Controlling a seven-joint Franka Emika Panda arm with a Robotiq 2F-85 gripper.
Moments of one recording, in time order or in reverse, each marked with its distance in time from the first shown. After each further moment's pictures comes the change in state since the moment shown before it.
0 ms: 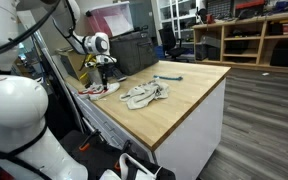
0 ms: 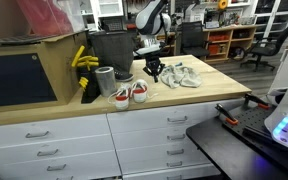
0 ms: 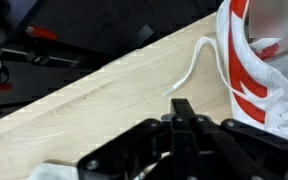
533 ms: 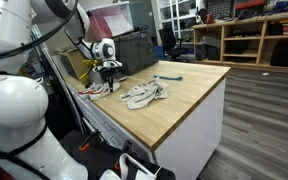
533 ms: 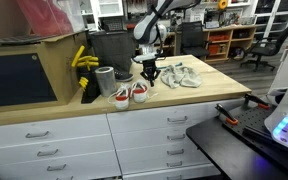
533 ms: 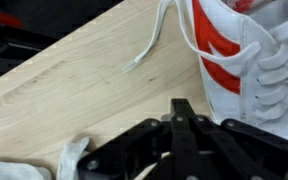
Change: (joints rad) arm 0.003 0.161 -0.027 0.148 0.001 0.050 0.003
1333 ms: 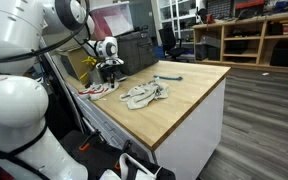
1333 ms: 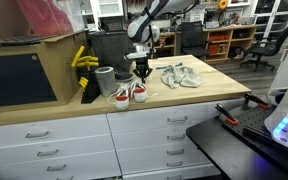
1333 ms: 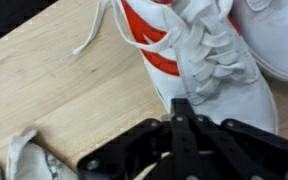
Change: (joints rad) arm 0.007 0.131 0.001 0.242 0.046 -0.056 0.002
